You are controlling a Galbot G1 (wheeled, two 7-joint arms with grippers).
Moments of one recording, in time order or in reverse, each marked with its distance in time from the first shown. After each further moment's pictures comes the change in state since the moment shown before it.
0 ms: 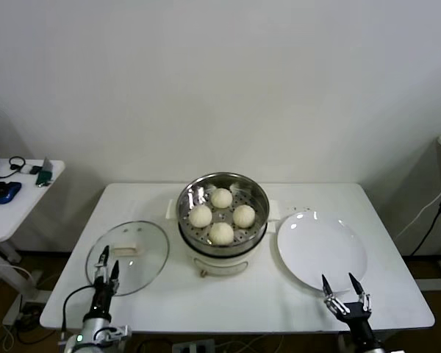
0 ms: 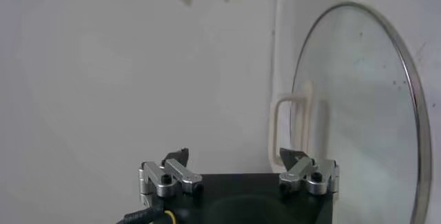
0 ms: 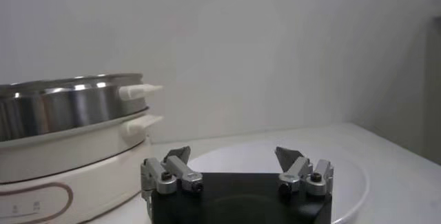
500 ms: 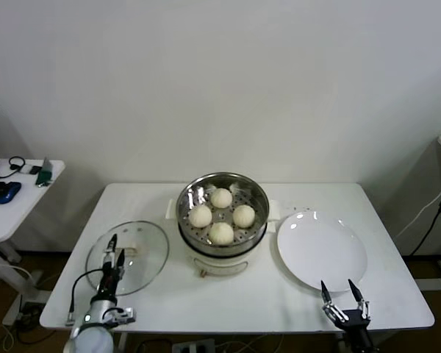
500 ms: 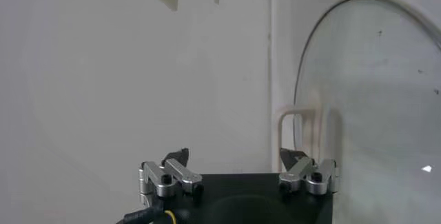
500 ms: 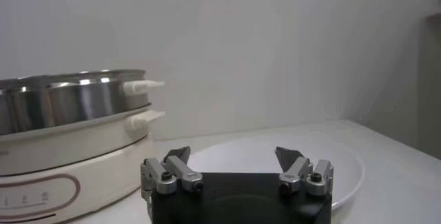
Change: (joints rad) left arm -0.106 0.040 0.050 0.067 0.014 0.030 0.051; right arm -0.026 0.035 0.008 0.003 -0.023 0.026 -0.002
